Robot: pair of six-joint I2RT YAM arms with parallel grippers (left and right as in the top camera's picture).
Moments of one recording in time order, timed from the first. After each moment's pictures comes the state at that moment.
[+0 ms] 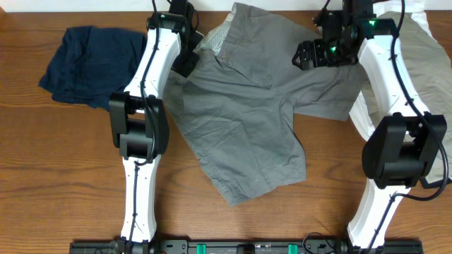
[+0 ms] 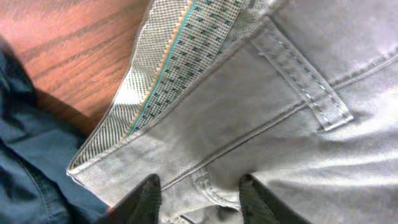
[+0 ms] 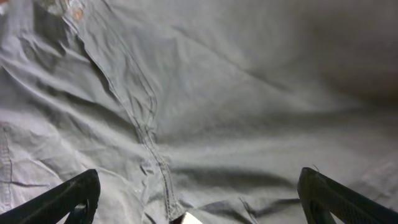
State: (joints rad) left arm -0.18 2.47 2.28 -1.19 -0.13 0.32; right arm 0.04 2.12 1.90 -0.99 -0.36 -0.08
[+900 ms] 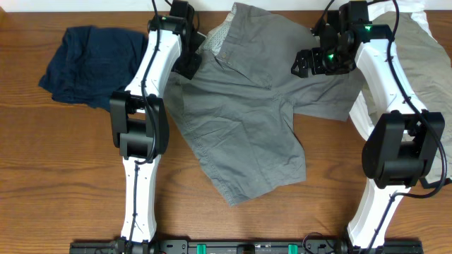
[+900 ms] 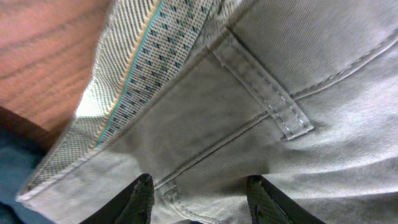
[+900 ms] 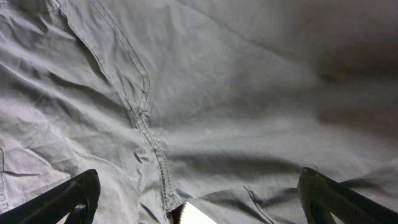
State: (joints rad) left arm -0.18 2.47 2.24 -1.16 -0.05 0.31; right arm 0.04 2.12 1.85 -0.99 -0.36 -0.08
